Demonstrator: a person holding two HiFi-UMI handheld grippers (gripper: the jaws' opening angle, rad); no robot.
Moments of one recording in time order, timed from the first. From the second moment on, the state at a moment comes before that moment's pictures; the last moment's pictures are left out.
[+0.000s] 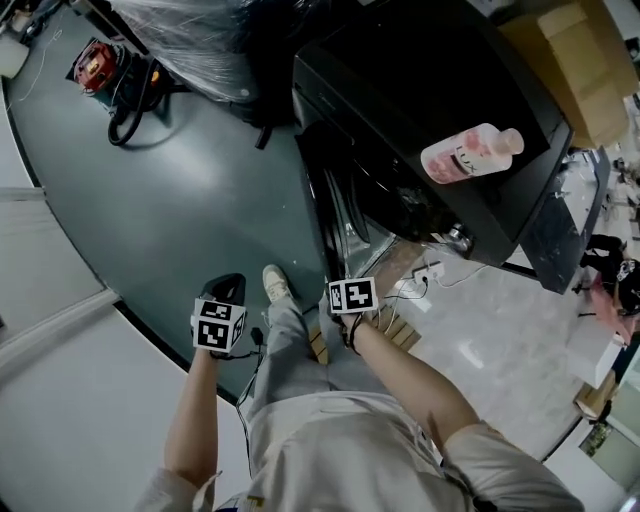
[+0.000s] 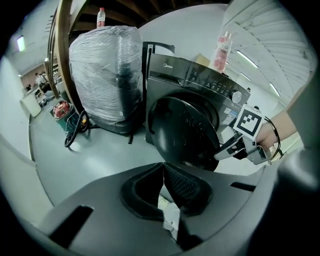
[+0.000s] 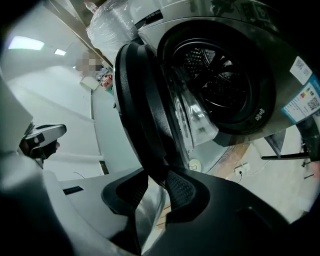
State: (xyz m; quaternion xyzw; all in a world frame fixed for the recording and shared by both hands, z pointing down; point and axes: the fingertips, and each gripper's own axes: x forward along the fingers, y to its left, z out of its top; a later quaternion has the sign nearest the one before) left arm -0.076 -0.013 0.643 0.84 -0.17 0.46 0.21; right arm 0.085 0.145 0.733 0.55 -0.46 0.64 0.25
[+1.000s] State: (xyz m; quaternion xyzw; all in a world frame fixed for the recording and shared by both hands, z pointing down) left arm -0.328 -0.088 0.647 0.77 -0.41 0.37 0.31; right arm -0.120 -0.030 0.753 0.55 -0.44 0.68 0.20
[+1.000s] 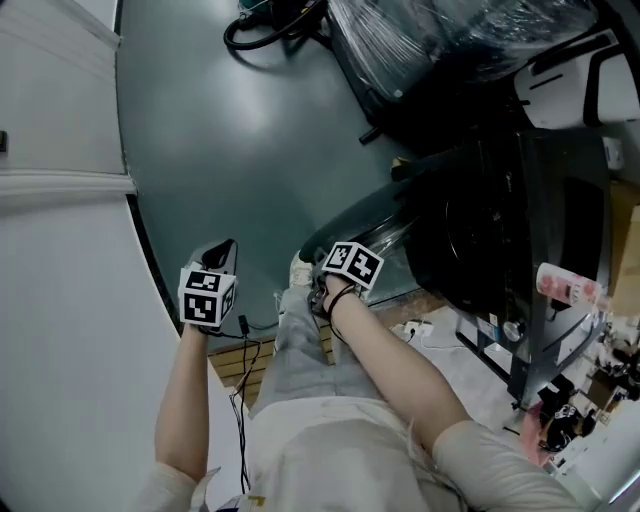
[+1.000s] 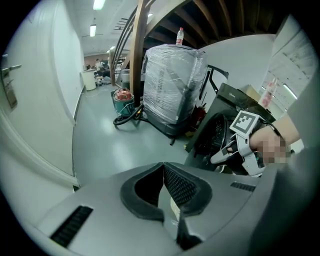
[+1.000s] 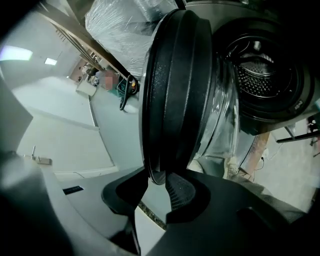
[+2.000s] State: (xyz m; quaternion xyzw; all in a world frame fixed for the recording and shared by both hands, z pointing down) left arm -0.364 -0.144 0.625 0.78 -0.45 0.33 0.29; right arm -0.177 -0.155 0.756 0.56 -0.39 0.73 0.05
